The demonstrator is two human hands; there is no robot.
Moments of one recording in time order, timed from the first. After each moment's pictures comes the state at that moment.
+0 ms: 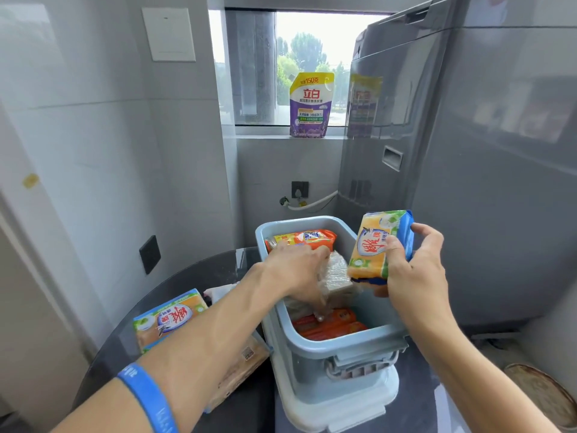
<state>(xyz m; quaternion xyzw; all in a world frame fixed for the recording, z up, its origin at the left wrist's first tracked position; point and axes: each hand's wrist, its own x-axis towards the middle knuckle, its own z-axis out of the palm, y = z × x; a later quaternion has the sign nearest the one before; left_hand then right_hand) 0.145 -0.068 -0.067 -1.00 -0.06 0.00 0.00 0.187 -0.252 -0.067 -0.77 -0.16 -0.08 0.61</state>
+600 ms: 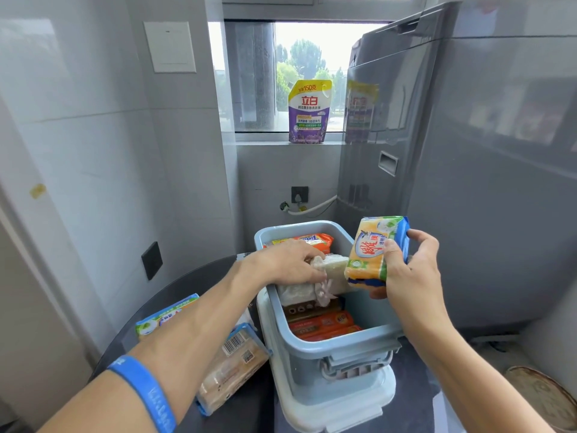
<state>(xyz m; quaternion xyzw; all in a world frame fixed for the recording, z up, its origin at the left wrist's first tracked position) 0.143 -0.052 -0.050 -0.98 -0.07 0.02 -0.19 0.194 -0.256 -0.069 -0.71 -0.15 -0.03 0.69</state>
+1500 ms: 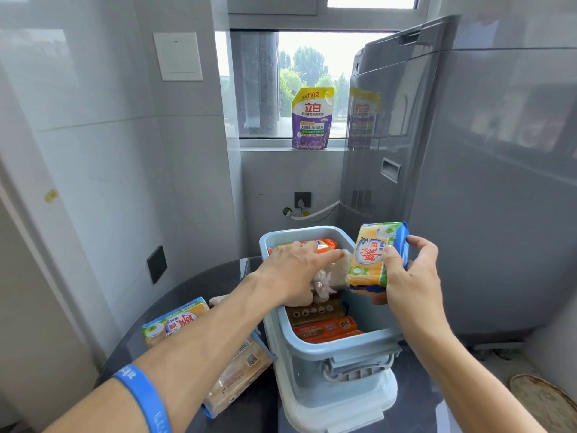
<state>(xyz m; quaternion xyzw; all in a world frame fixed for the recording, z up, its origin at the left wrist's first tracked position) 0.128 -0.062 -0.062 -0.99 -0.01 -0.11 0.05 0.192 -0.255 -0.068 -0.70 -0.17 -0.03 0.69</state>
